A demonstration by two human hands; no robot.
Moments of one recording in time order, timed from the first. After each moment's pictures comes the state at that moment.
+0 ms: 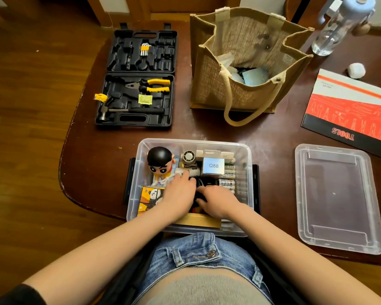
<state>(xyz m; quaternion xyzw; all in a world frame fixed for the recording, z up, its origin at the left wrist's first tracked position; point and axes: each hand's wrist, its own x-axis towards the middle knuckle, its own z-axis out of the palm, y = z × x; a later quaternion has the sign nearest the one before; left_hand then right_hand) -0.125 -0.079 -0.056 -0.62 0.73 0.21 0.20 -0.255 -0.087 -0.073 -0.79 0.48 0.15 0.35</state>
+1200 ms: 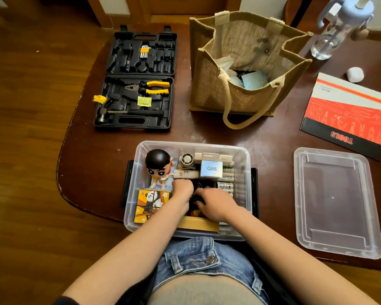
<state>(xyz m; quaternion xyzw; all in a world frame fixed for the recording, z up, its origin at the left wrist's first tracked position) -0.148 -0.103 -0.096 -0.79 0.09 0.57 -0.24 -0.256 -0.089 -0.073 -0.79 0.48 0.16 0.34</state>
